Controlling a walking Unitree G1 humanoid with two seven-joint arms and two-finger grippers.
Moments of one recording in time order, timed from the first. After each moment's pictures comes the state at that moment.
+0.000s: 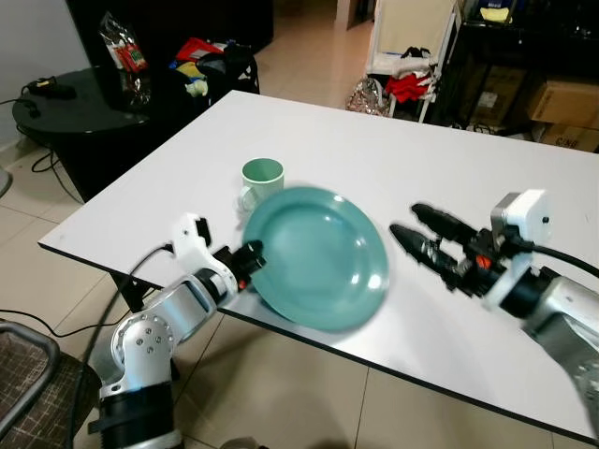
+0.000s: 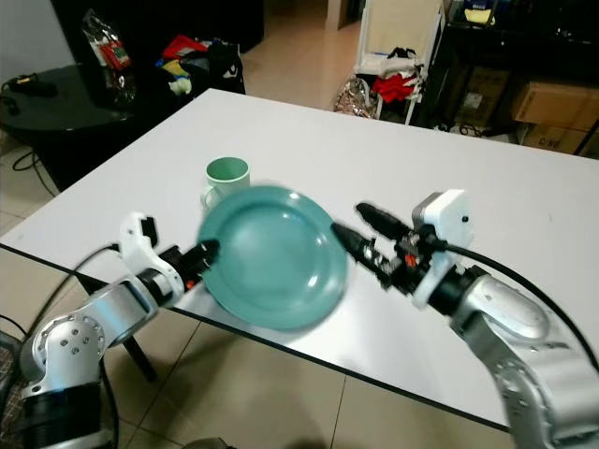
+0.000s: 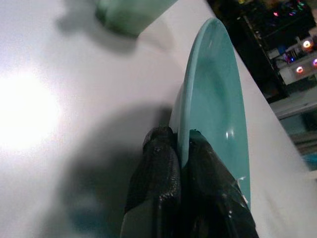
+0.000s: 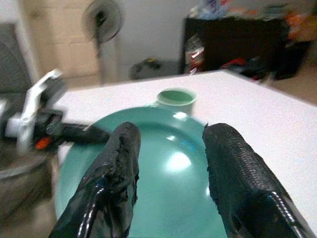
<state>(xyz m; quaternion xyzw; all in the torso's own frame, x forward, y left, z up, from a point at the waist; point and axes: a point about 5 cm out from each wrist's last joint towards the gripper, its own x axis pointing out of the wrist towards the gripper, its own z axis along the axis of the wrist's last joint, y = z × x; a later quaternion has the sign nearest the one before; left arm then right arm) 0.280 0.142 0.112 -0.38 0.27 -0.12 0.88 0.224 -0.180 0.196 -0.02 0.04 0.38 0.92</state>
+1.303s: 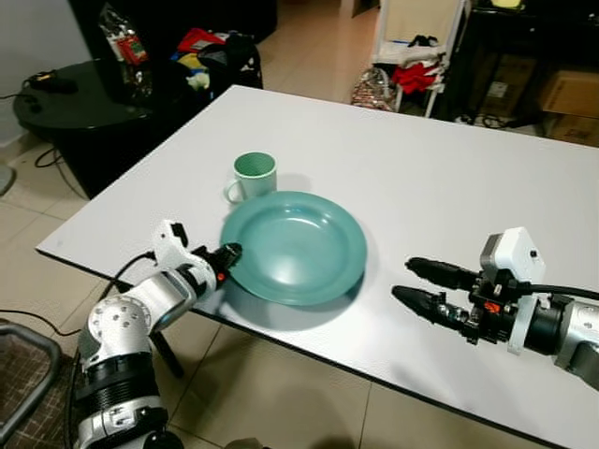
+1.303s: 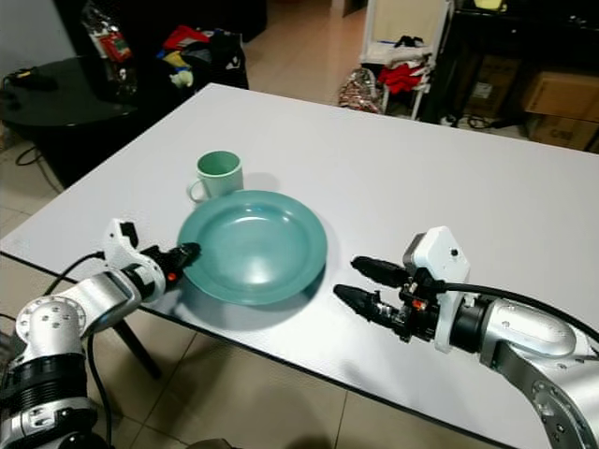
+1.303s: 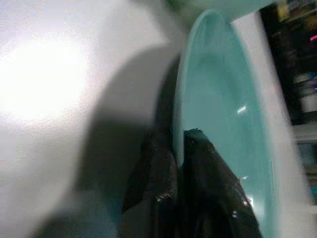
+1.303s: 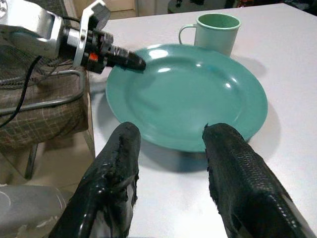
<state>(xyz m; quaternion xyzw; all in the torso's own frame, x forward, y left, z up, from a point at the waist) 0.294 0.175 0.088 -0.42 0.32 -0.05 0.85 0.204 -0.191 0.183 -0.07 0.14 0.44 0.89</state>
